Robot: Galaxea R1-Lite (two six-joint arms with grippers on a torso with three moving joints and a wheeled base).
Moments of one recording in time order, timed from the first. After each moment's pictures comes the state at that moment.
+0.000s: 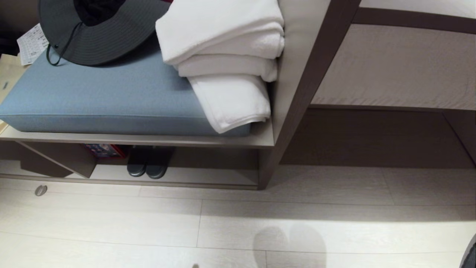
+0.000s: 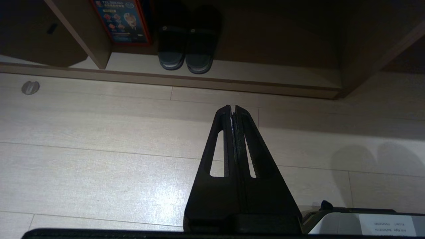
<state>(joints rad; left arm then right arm) 0.00 0.00 0.00 0.00 0.01 -0.06 0.00 0.00 0.00 0.00 0.00 0.01</state>
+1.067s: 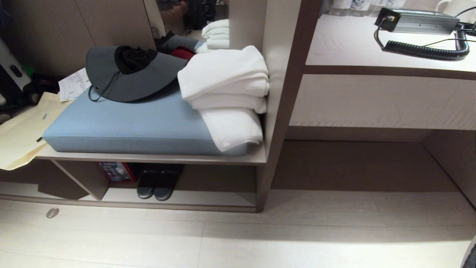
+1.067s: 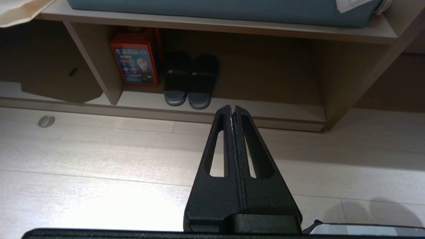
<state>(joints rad) 0.00 0.00 0.00 0.00 0.01 -0.07 0.00 0.00 0.00 0.00 0.00 0.01</state>
